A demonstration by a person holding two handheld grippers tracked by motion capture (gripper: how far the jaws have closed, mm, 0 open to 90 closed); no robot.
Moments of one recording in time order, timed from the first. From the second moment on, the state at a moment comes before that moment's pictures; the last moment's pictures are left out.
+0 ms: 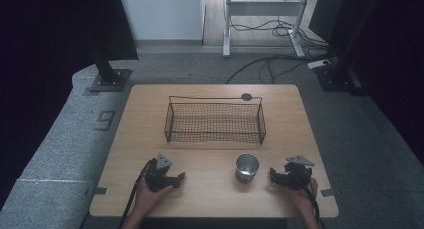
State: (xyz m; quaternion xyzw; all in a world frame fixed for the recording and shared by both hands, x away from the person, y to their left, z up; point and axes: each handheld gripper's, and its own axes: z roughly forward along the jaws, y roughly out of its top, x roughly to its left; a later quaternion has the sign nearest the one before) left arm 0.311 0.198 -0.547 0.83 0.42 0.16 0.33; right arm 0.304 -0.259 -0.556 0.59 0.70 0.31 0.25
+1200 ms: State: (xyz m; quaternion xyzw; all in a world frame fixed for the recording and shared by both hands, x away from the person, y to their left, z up) left arm 0.311 0.198 -0.547 0.83 0.42 0.16 0.33; right arm 0.279 -0.240 -0.500 0.53 0.69 0.42 0.26
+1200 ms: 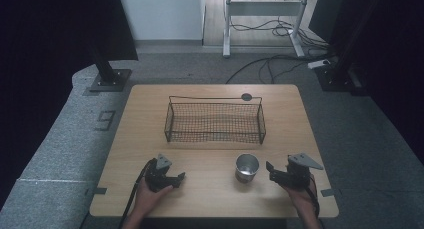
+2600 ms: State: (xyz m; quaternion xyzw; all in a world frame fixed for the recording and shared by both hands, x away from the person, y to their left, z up) left arm 0.311 0.198 -0.547 0.83 0.42 0.16 0.33; right arm 0.269 -0.176 -0.481 0.45 0.73 0.46 0.22
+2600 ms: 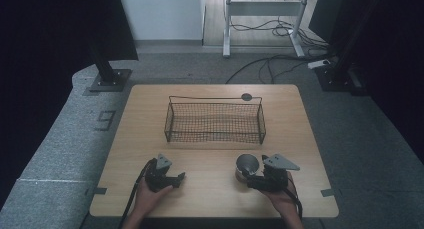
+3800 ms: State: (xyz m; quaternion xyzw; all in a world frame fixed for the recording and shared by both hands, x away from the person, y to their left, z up) left arm 0.311 0.198 -0.547 0.83 0.42 0.16 0.33; right arm 0.296 -0.155 -0.511 0.44 0.77 0.41 0.21
